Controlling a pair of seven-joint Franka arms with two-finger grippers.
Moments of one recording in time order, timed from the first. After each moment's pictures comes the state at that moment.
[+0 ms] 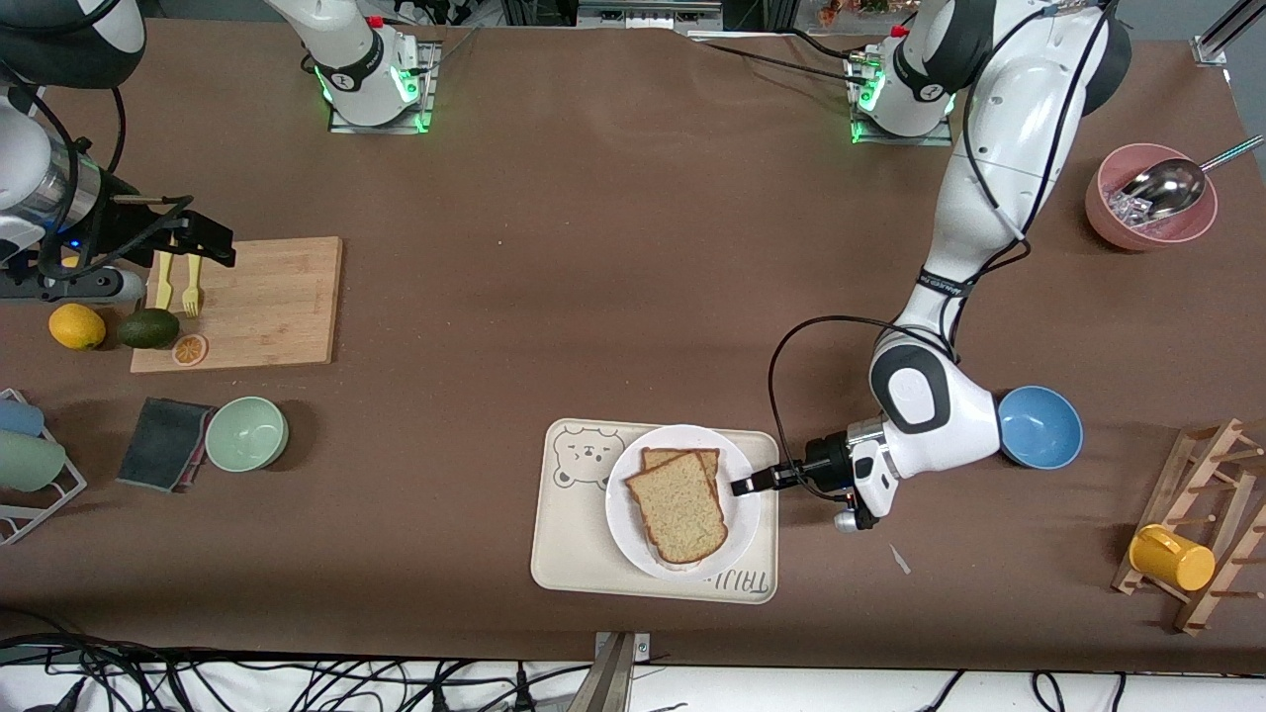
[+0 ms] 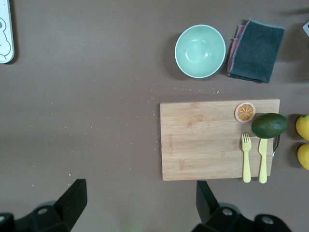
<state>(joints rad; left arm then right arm) -0.20 1.00 -0.09 -1.28 -1.29 2.31 0.41 0.03 0.06 0.03 -1.65 -0.02 1.60 0.04</state>
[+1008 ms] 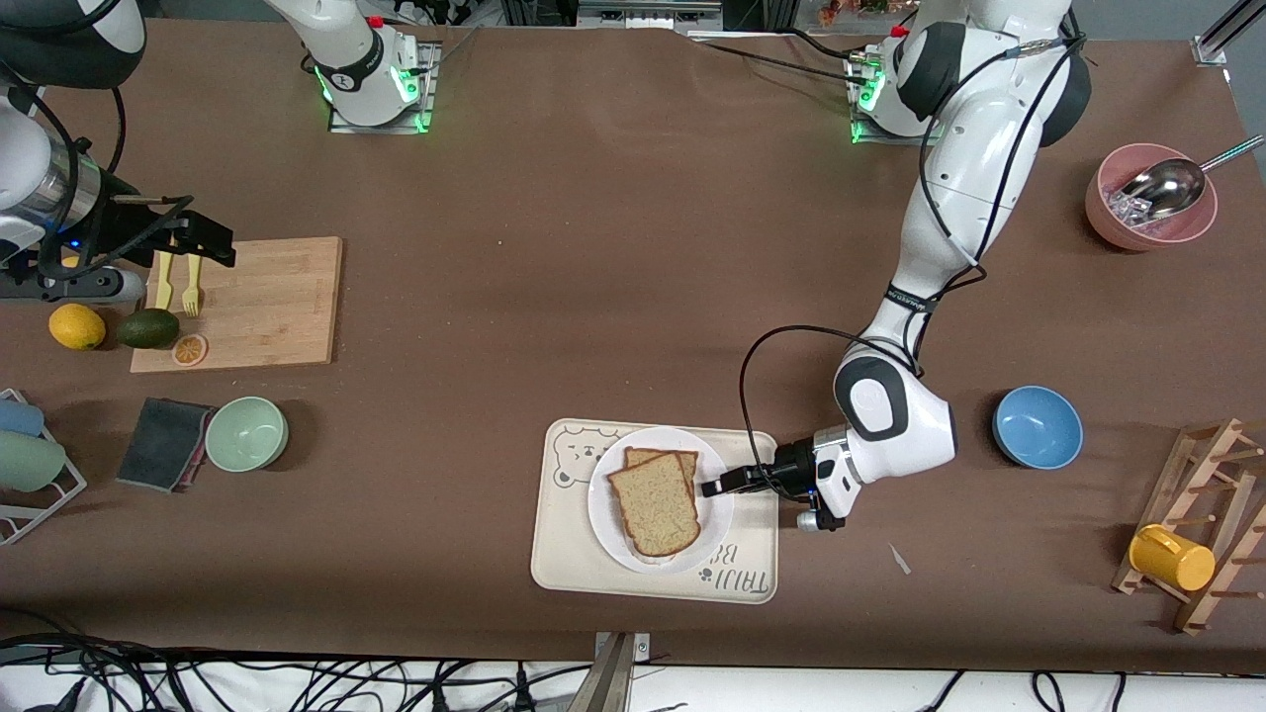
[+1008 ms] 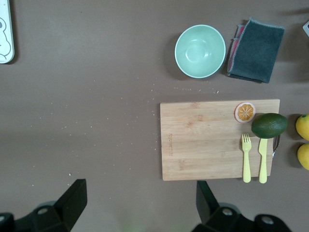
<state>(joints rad) -0.23 1.10 -0.10 -1.16 -1.29 2.33 0.48 0.03 0.06 0.03 -1.65 -0.02 1.60 0.04</state>
